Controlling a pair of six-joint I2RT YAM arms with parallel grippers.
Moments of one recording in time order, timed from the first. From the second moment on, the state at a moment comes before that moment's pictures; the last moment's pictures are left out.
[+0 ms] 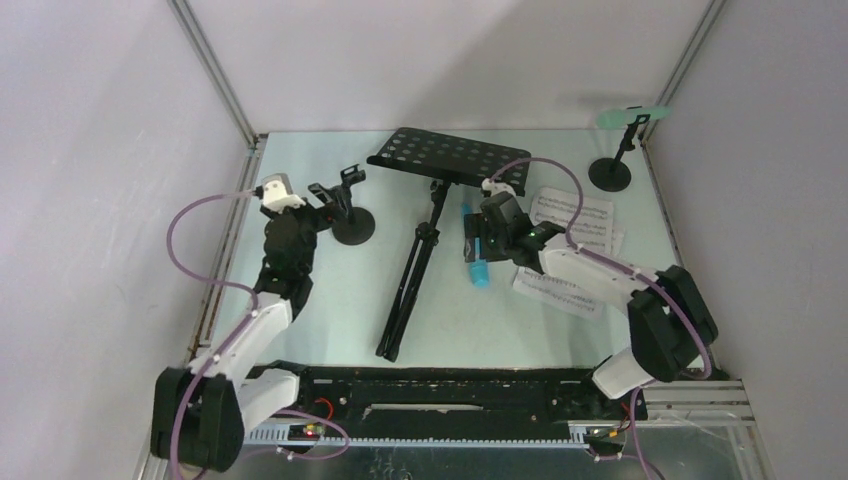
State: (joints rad) left arm -0.18 1.07 0.53 0.54 -0.22 -0.37; right arm 0.64 1.56 1.02 -0.32 0.12 0.45
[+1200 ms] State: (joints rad) left arm -0.31 0.57 0.81 -0.63 0.01 -0.34; right arm -0.29 1.23 1.27 -0.47 -0.10 0.78
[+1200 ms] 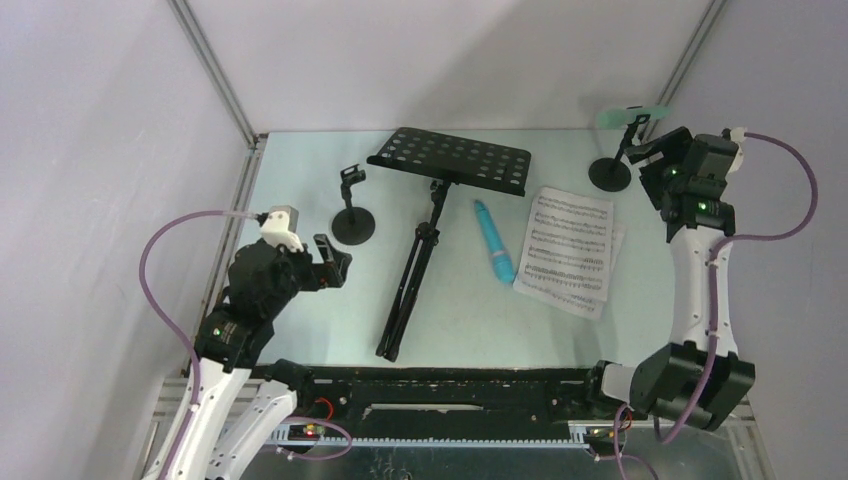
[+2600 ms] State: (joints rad) left arm -0.31 0.62 0.80 -0.72 -0.17 -0.31; right arm -0.32 2.06 1.88 -0.32 -0.35 1.35
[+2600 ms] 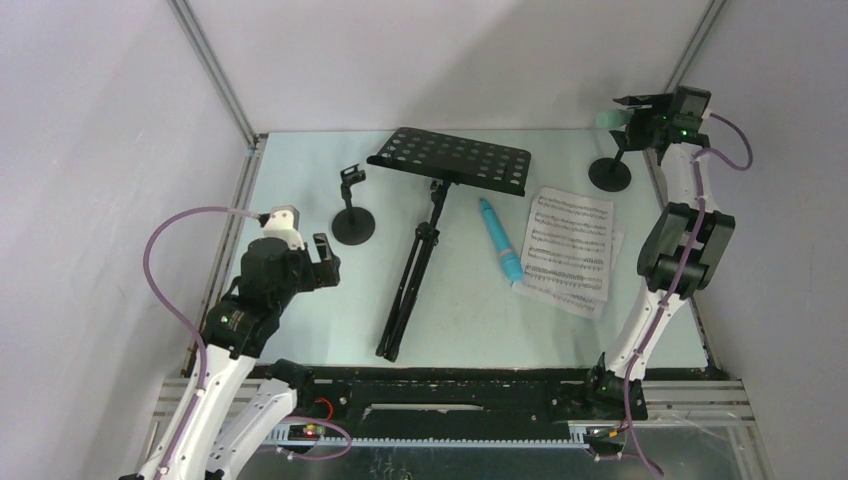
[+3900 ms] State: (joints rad) left arm -0.31 0.66 0.80 -0.72 -0.18 -0.31; right arm -0.33 1.76 1.79 -0.32 -0.31 1.14
